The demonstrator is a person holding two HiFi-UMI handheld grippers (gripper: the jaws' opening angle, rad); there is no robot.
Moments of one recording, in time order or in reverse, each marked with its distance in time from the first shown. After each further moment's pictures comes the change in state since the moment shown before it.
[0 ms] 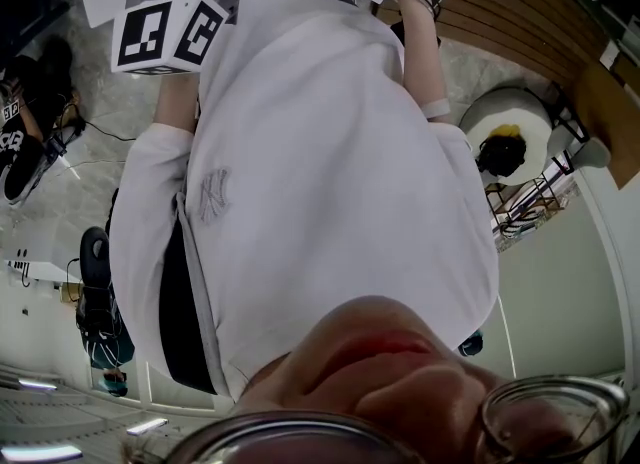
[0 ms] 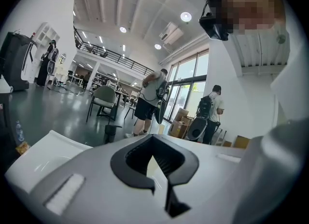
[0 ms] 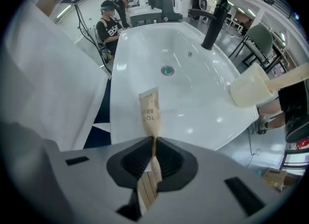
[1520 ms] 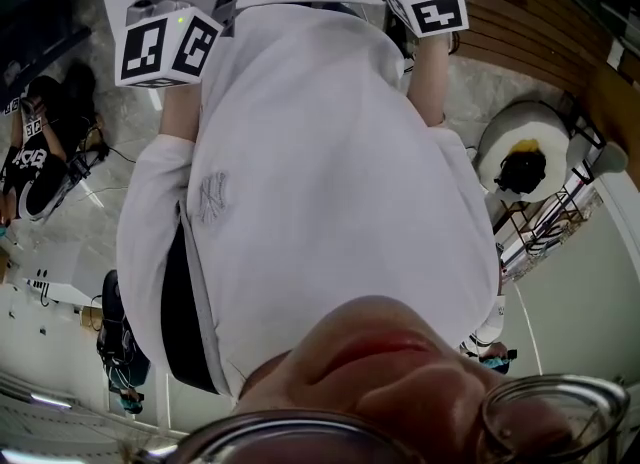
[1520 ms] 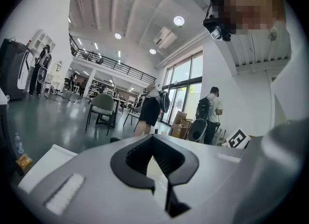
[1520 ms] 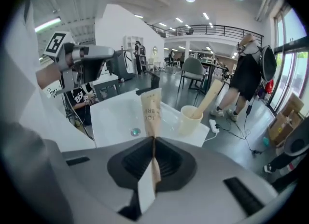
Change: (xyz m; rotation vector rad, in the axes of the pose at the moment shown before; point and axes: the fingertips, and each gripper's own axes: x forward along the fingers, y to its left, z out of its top) left arm -0.017 0.020 0.026 0.060 -0.052 -0.016; right arm -0.125 -0.049 0.055 0.464 -0.644 -0.267
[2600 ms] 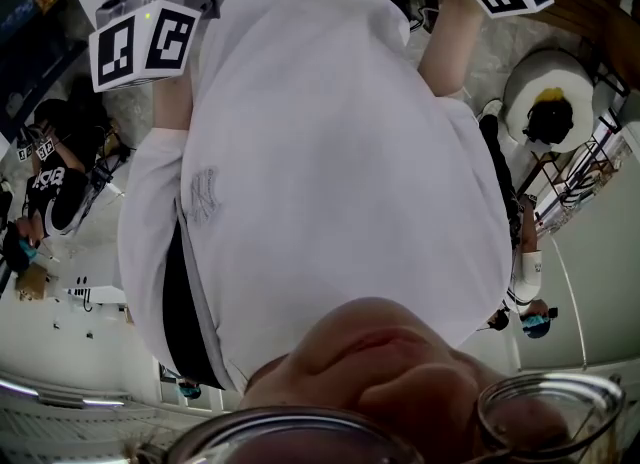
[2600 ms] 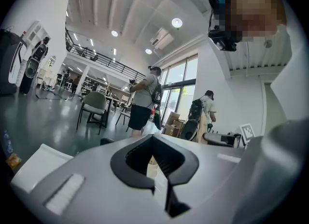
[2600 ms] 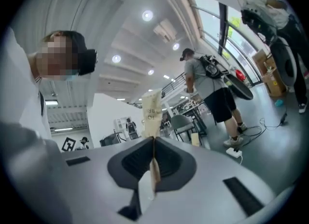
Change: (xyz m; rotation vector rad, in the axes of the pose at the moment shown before) left arm 0.014 -0.009 0.006 -0.004 -0.001 -0.093; right arm -0.125 -0.064 0.085 0.450 -0.896 0.041
